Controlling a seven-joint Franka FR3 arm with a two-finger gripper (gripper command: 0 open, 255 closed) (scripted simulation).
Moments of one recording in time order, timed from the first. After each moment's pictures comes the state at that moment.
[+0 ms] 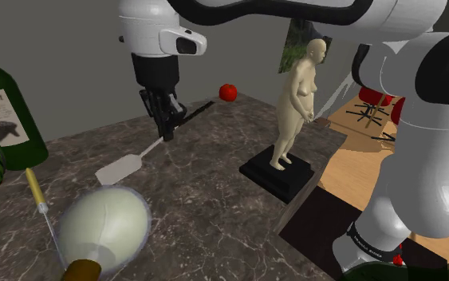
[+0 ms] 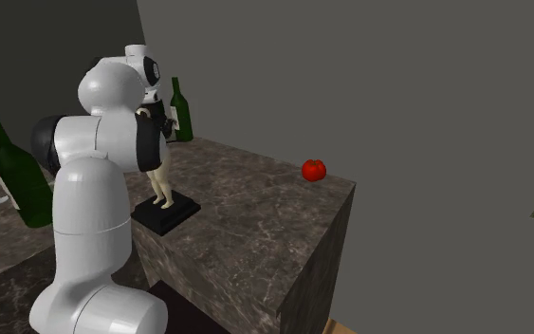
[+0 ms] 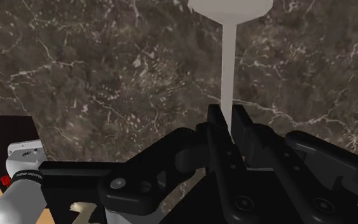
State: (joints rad) arm 0.37 0.31 0.51 -1.28 -0.19 1.50 2.42
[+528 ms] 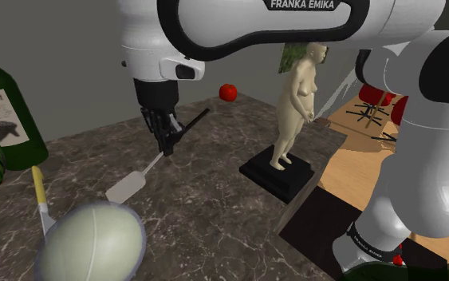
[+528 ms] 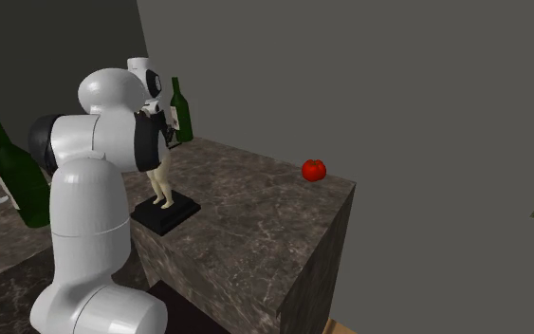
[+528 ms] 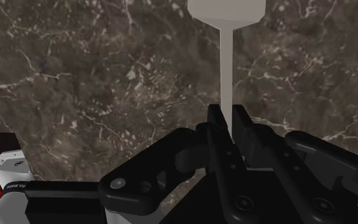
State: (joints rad) arm 0.35 0.29 0.51 -1.41 -0.18 1.61 2.43
